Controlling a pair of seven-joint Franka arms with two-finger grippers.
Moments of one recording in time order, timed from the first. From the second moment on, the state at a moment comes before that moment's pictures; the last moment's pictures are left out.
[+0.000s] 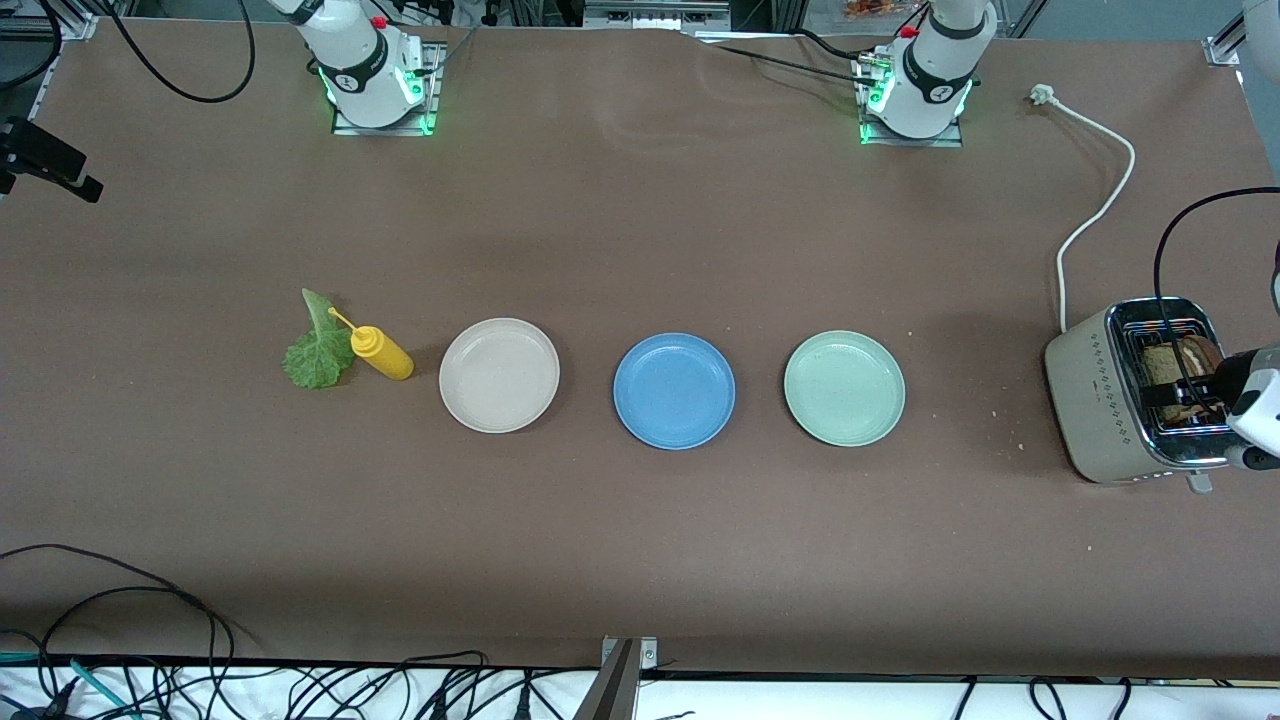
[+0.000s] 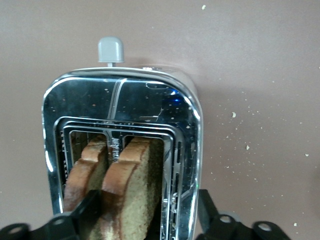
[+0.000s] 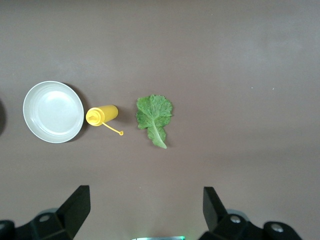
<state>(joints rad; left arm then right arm) 0.30 0.53 -0.05 -1.43 0.18 1.80 0.05 0.00 -0.08 -0.11 -1.59 0.02 1.50 0.00</state>
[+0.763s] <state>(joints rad) 0.31 0.54 -0.06 -1.44 0.18 1.80 0.07 0.00 -0.08 -0.11 -1.59 0.02 1.48 0.00</state>
